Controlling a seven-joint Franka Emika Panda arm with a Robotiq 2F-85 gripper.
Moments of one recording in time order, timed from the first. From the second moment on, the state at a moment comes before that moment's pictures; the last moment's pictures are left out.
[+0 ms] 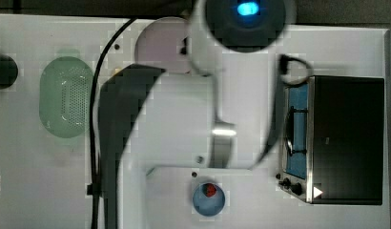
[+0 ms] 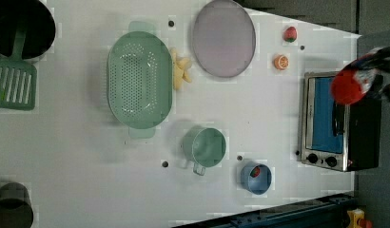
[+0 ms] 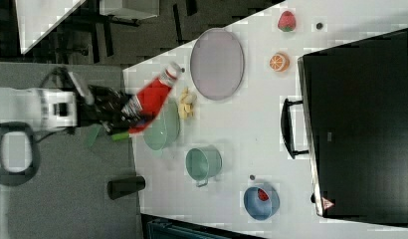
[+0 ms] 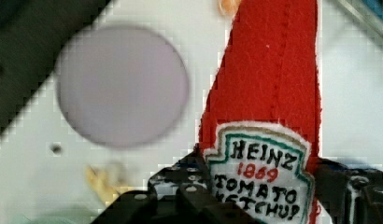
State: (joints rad) arm 0.19 0.09 -0.19 -1.71 0.04 0.18 0.08
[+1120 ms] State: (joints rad) arm 0.17 0.31 -0.21 -2.29 -0.01 0.89 0.09
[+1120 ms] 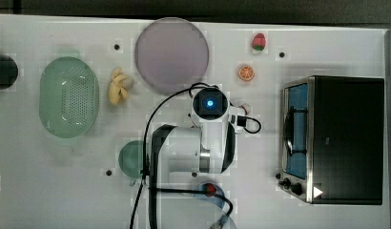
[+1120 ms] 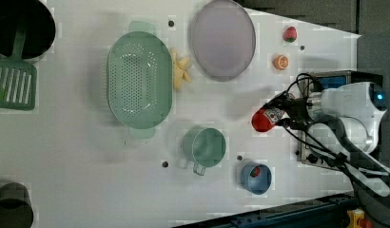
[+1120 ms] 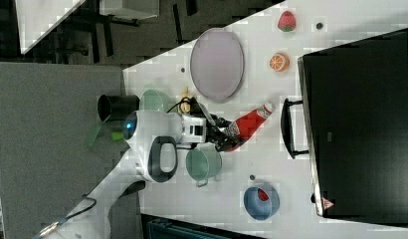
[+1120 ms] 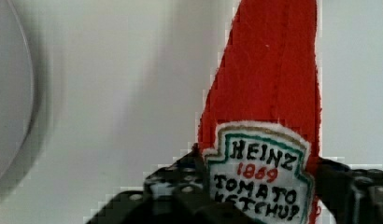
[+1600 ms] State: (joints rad) arm 0.20 0.24 -0.18 -2.28 -0.01 0.71 0.09
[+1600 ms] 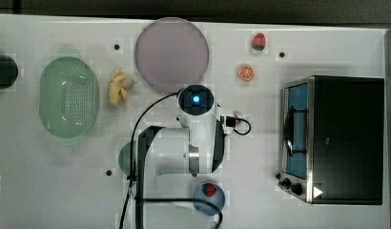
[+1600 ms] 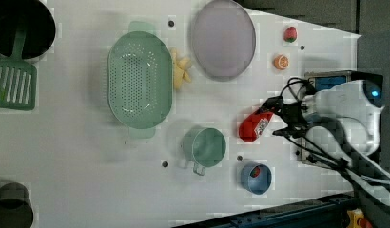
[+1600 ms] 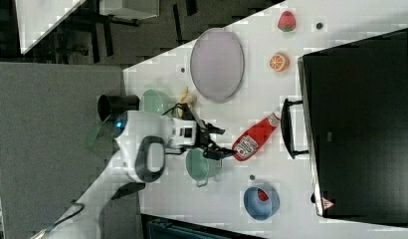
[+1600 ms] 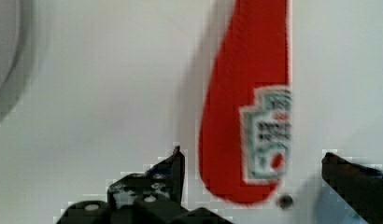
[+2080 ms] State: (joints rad) arm 0.15 -0.01 -0.19 -1.78 0.03 0.25 0.10
